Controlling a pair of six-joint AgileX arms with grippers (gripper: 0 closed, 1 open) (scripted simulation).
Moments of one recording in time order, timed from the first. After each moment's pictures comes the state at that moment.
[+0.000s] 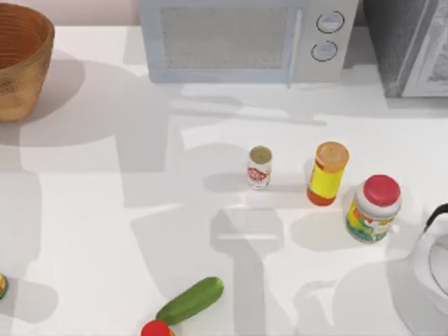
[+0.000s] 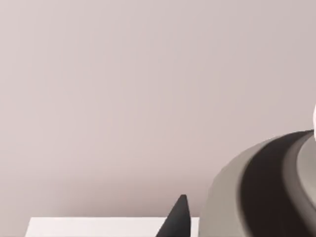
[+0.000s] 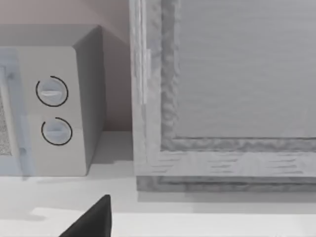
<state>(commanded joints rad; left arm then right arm) 0.24 1.86 1.50 0.05 0.26 0.10 0.00 0.00 0.00 0.00 0.00 0.00</state>
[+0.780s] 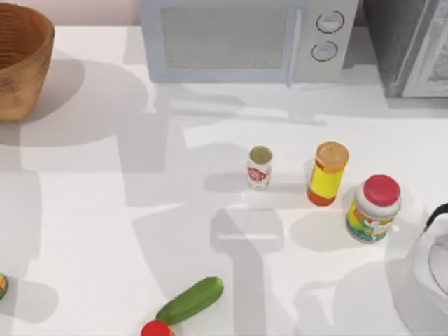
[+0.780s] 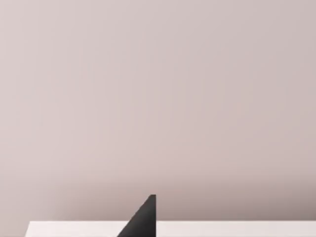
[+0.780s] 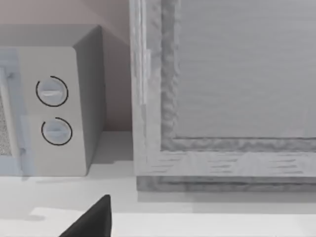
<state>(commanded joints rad) 0.24 1.86 1.50 0.05 0.26 0.10 0.00 0.00 0.00 0.00 0.00 0.00</state>
